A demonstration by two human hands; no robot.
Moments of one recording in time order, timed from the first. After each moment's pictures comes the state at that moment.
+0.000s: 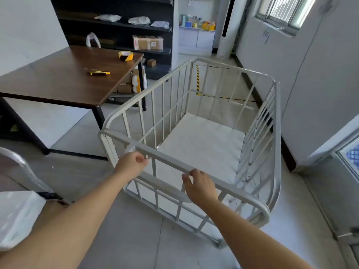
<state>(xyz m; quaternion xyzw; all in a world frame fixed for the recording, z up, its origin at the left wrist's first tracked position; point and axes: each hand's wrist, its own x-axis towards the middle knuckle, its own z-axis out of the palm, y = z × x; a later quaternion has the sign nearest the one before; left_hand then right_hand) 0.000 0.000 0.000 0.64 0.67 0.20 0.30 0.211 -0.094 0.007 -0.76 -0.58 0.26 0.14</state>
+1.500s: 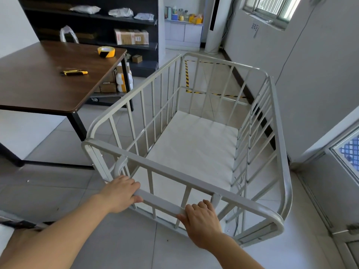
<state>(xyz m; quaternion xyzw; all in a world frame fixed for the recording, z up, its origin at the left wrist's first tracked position) 0.002 0.056 -0.051 0.89 0.42 -0.16 0.06 0.244 -0.079 -0.092 -0.69 -0.72 -0.03 0.05</state>
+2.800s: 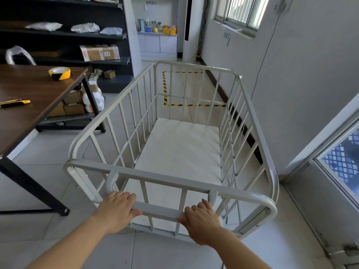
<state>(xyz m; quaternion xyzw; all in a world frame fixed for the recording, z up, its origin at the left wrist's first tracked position) 0.190 0.192 -0.062 0.90 0.41 -0.12 0.02 0.433 0.078 -0.052 -0.69 -0.71 0.14 -0.06</state>
